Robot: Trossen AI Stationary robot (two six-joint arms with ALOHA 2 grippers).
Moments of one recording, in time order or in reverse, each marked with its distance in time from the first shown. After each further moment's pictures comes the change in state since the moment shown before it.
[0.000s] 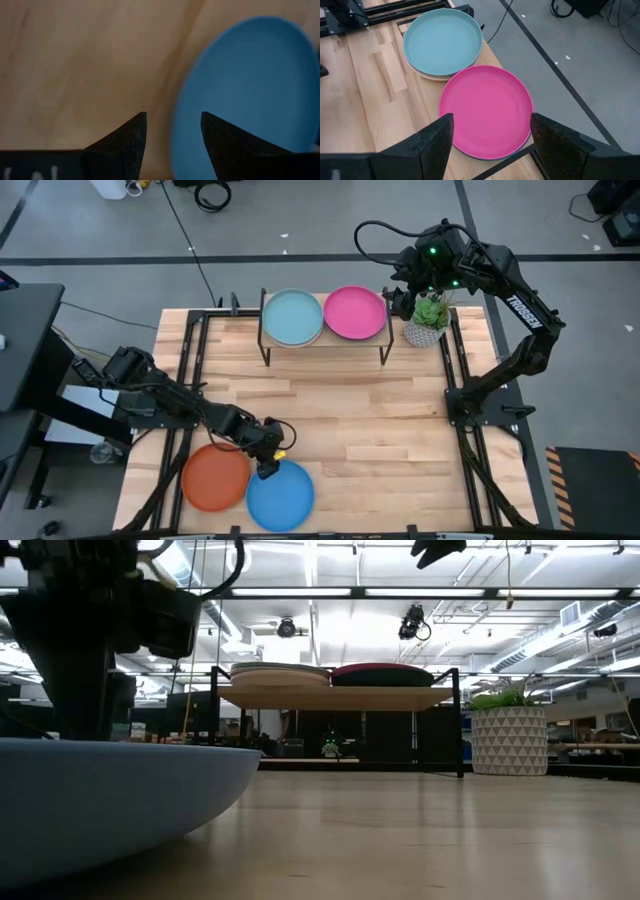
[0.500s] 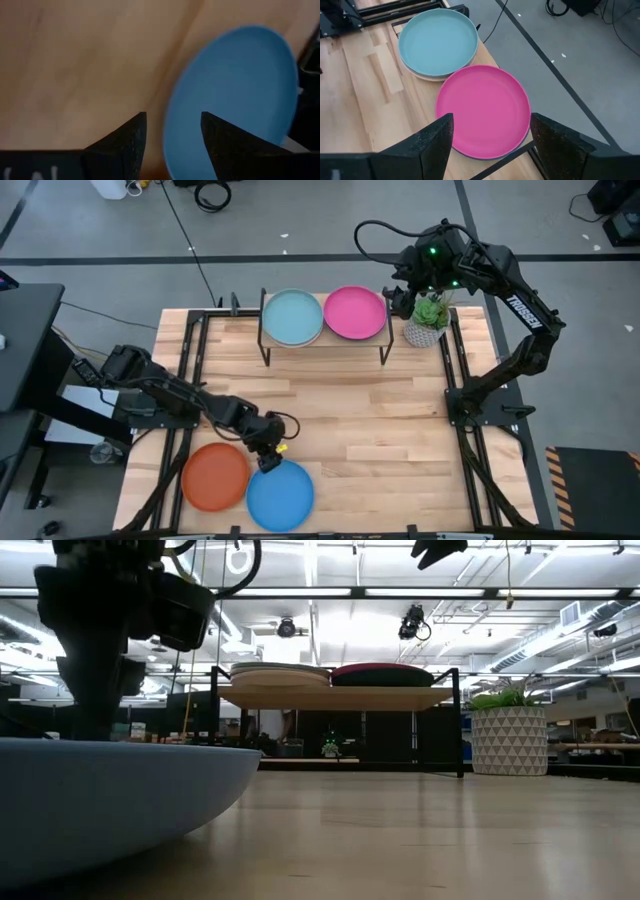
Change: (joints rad) left arm 0.076 -0.023 0.061 -0.116 0.110 0.003; right arm 0.000 0.000 0.000 0.000 0.025 0.014
